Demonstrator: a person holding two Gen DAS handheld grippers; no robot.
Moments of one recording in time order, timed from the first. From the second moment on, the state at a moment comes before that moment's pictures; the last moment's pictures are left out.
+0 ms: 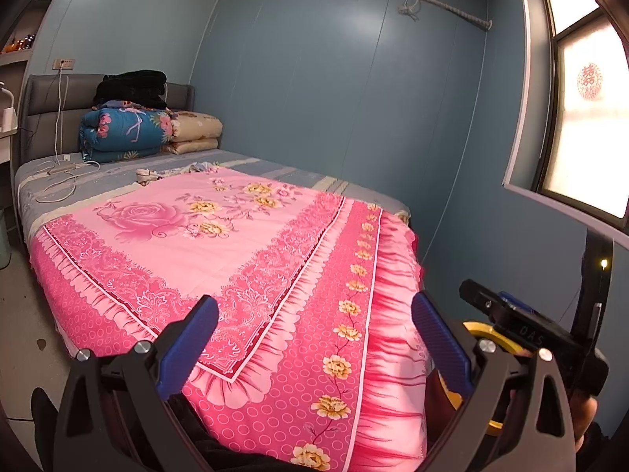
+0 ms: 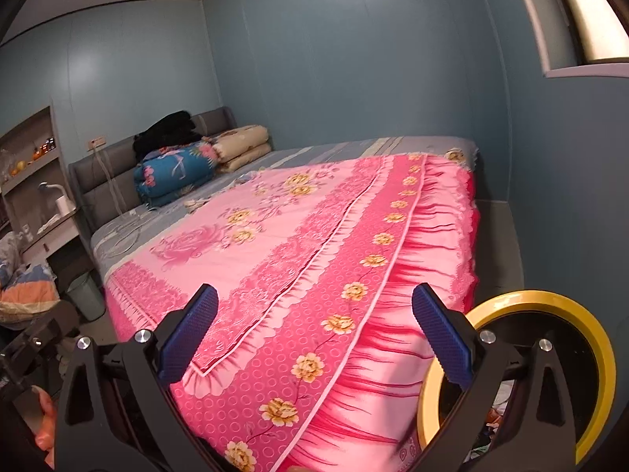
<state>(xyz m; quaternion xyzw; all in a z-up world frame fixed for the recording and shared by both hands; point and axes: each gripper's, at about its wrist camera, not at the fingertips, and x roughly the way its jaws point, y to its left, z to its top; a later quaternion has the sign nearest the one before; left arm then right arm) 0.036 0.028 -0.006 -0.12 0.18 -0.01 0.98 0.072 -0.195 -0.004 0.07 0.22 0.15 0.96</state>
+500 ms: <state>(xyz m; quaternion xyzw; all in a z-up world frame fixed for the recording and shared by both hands) 0.024 0.020 -0.003 -0.11 0.16 0.01 0.98 0.064 -0.199 -0.010 0.07 0.21 0.12 0.97</state>
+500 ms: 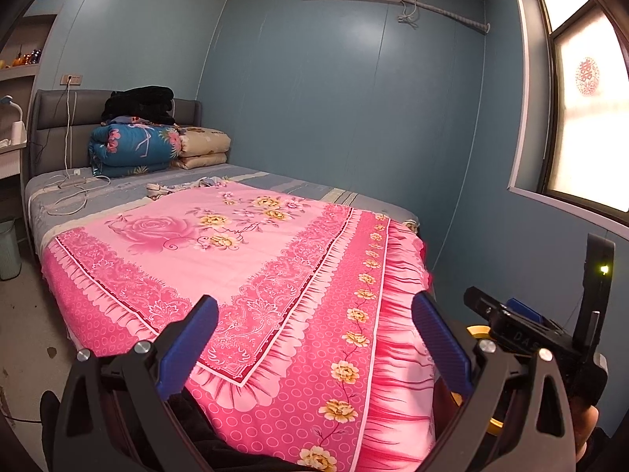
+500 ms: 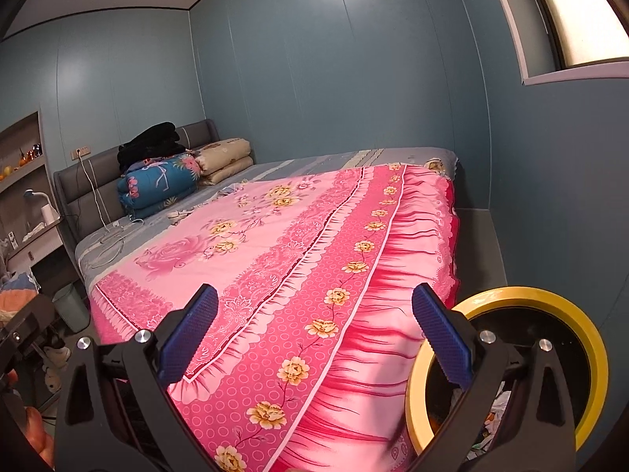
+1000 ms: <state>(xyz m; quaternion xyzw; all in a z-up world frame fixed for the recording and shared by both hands) 0.024 0.019 -0.003 -0.10 0.16 0.01 0.98 0.066 -0.199 -0.014 0.07 0.22 0.12 0.97</state>
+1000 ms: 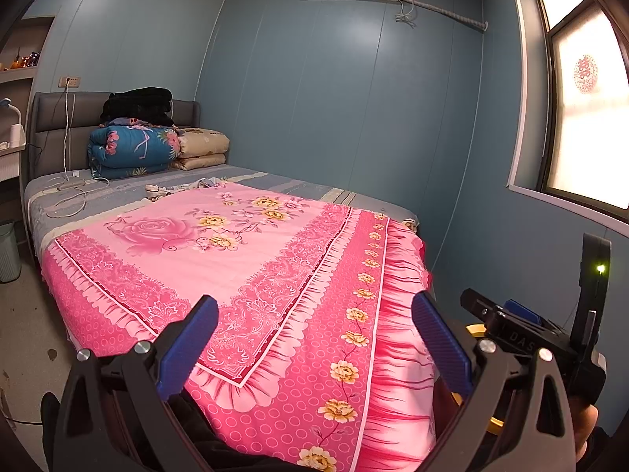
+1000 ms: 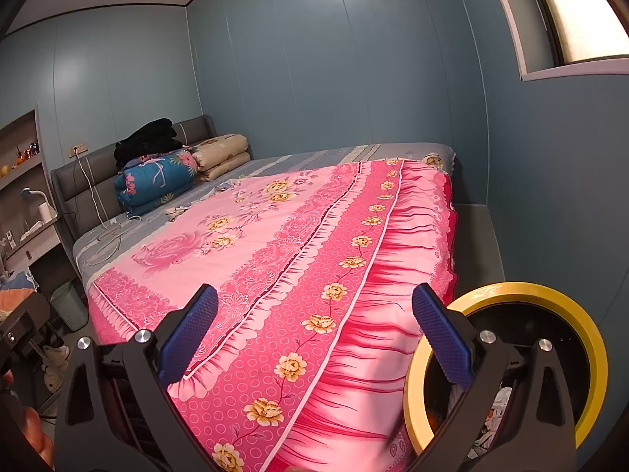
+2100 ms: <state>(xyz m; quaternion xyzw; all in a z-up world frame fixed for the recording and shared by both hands) 0.027 0.016 -0.004 -0.10 0.17 0.01 0.98 0.069 -0.201 -0.019 0.07 0.23 0.11 0.96</state>
